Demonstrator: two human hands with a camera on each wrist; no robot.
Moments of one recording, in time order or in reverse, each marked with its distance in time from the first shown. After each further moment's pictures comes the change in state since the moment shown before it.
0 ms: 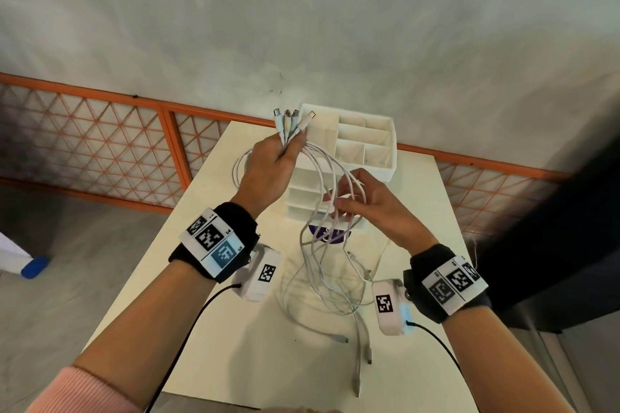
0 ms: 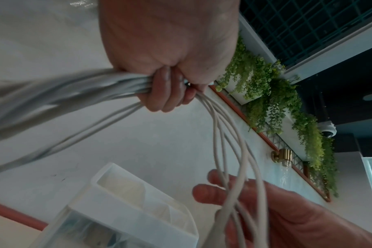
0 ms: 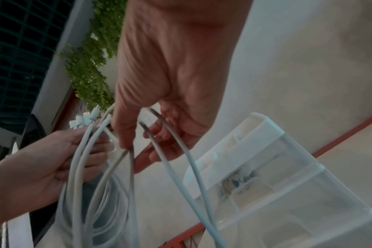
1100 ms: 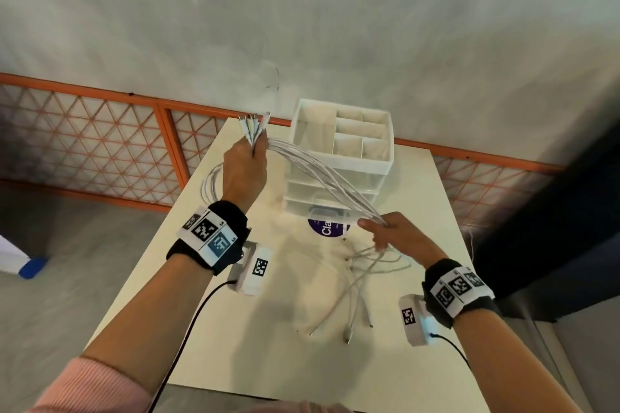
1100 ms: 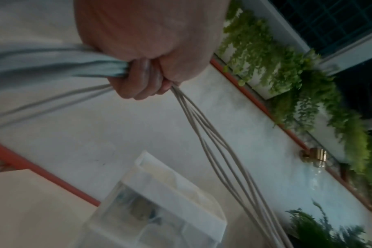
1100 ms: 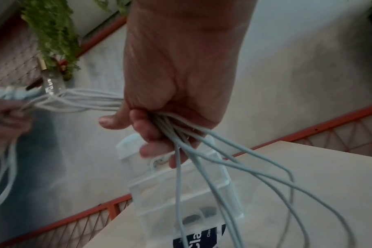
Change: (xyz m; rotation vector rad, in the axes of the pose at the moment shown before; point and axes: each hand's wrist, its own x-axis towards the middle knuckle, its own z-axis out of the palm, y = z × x) left_hand 0.003 -0.040 -0.012 0.148 0.203 -0.175; right_hand -0.035 0.061 -0.030 -0.375 0.110 0.306
